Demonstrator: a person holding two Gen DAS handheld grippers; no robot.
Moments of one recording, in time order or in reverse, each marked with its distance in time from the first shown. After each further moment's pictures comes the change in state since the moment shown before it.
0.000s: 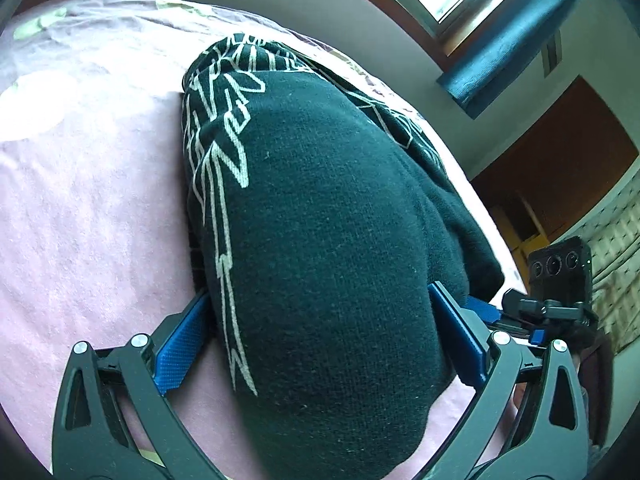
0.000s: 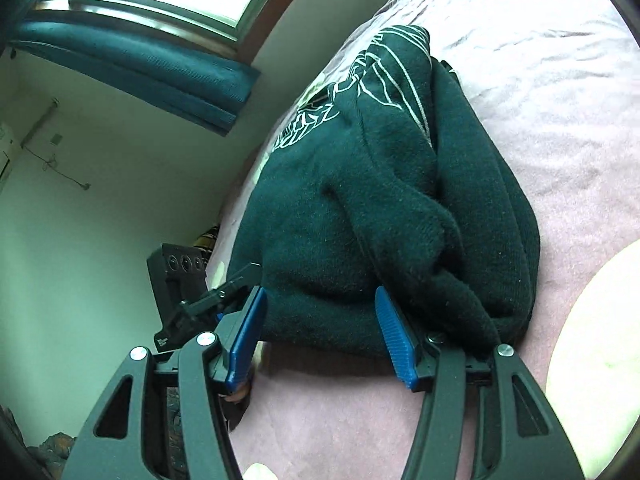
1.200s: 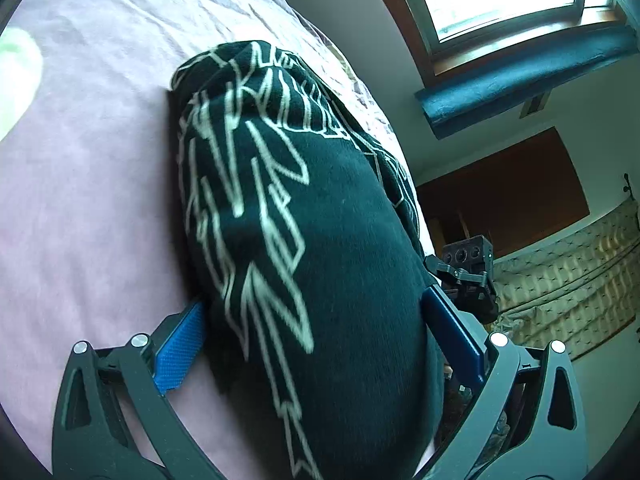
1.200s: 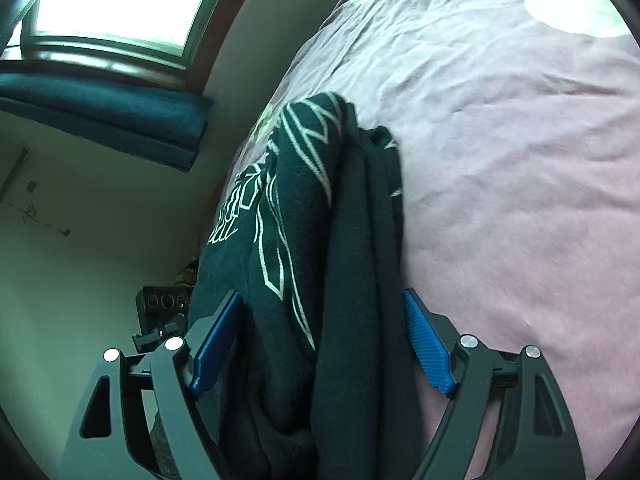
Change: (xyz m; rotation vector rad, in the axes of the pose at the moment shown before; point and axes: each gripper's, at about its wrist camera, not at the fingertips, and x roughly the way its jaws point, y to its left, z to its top) left arm 0.015 0.058 0.064 -0.195 0.127 -0.287; right arm 0.010 -0.058 0.091 0.110 0.039 -0.060
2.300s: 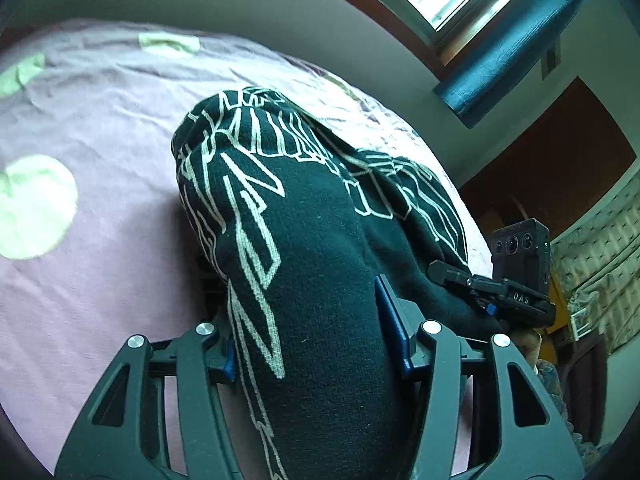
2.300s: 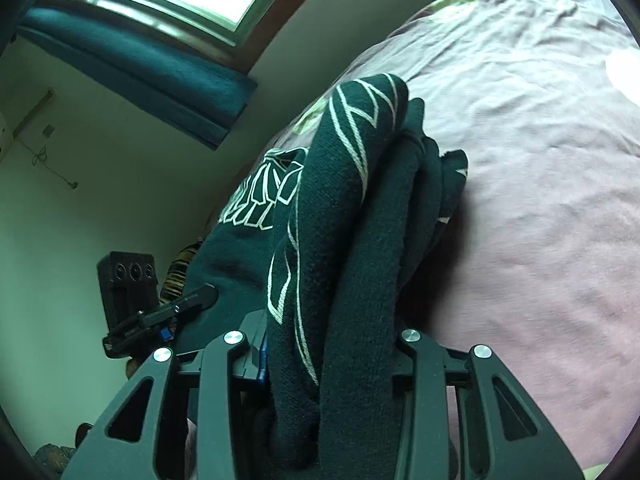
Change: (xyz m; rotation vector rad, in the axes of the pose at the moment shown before) left arm -0.032 -0.070 -0.005 0.214 -0.109 0.280; right arm -0.006 0.047 -0.037 -0.190 -0.040 0.004
